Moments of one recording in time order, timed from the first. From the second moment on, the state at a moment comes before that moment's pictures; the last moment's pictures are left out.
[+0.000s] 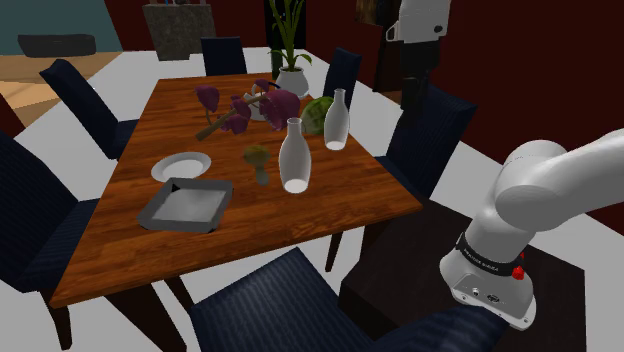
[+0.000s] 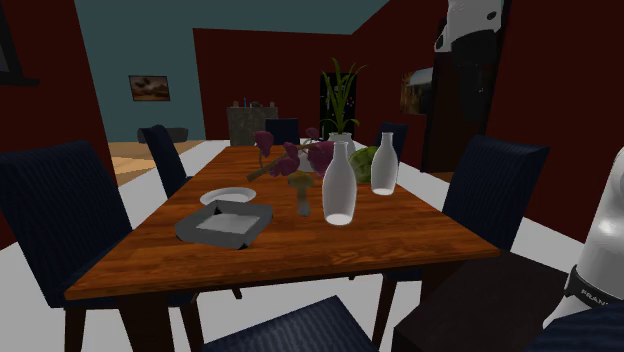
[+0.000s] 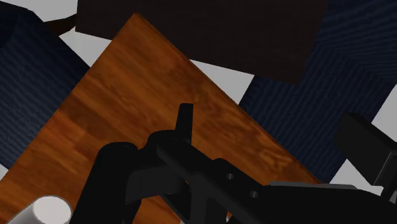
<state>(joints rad) 0.01 -0.81 0.05 -2.45 0.06 1.45 -0.14</state>
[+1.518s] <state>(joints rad) 0.10 -0.41 0.17 -2.93 0.21 2.99 -0.17</state>
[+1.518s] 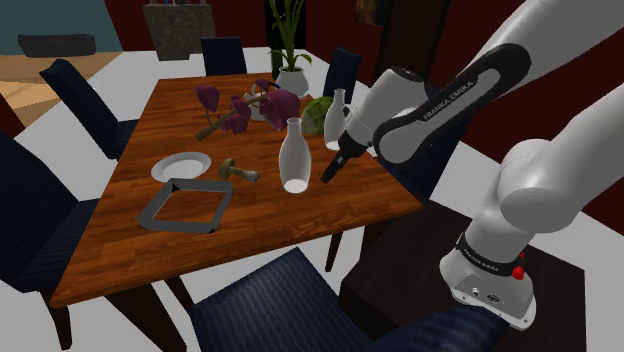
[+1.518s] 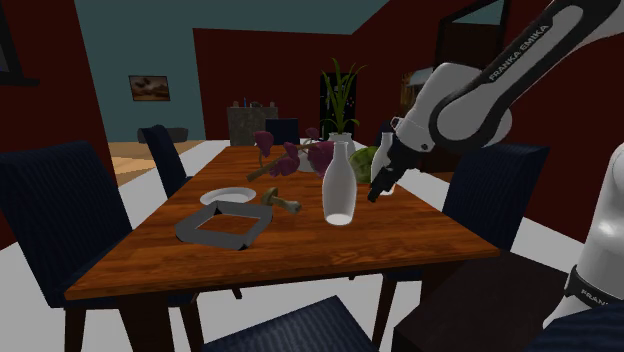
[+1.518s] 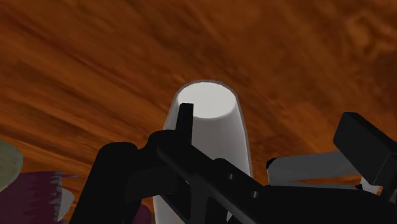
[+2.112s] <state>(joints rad) 0.09 0.15 0.23 -2.73 0.26 3.63 -0.24</state>
